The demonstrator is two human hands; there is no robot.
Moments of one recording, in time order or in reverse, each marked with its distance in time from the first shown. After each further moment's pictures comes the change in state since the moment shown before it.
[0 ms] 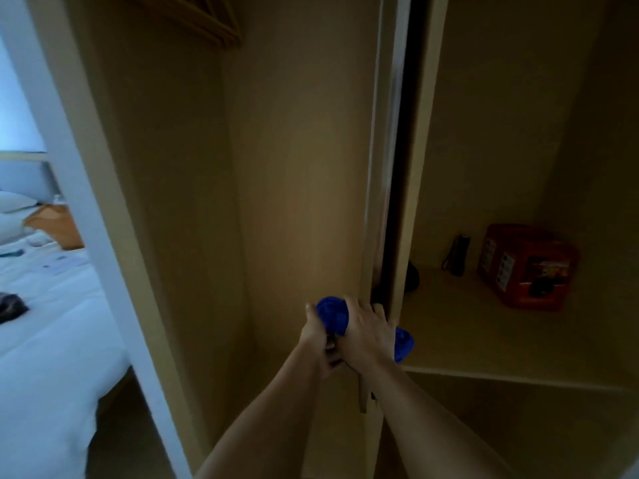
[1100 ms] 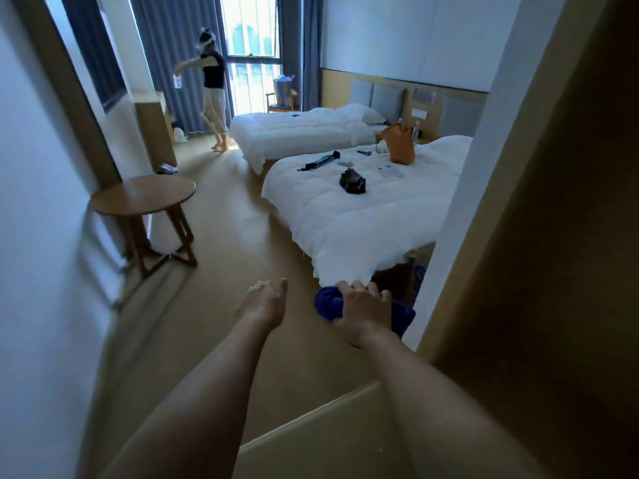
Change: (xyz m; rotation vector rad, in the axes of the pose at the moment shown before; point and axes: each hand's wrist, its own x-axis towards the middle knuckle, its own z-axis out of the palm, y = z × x) left_hand -0.272 -0.092 -0.467 0.910 1.308 -0.021; right_hand -0.254 -0.335 0.091 0.061 -0.474 -1.075
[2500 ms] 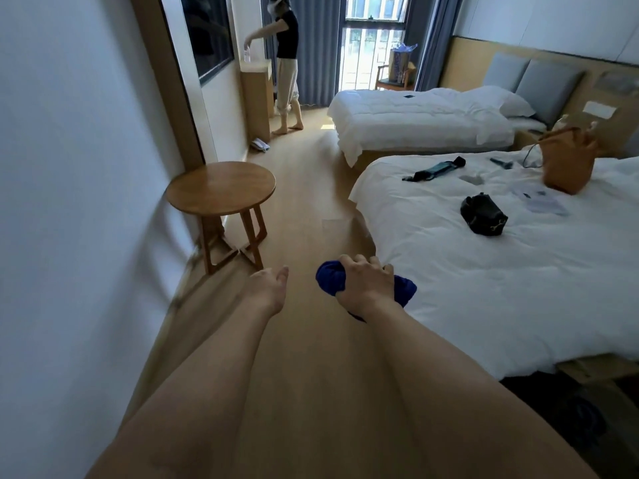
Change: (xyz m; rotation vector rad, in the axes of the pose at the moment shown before) left_hand 0.456 -0.079 -0.103 -0.160 0.131 -0.325; right_hand 0.539 -0.158 0.074 -0.016 -0.068 -0.360
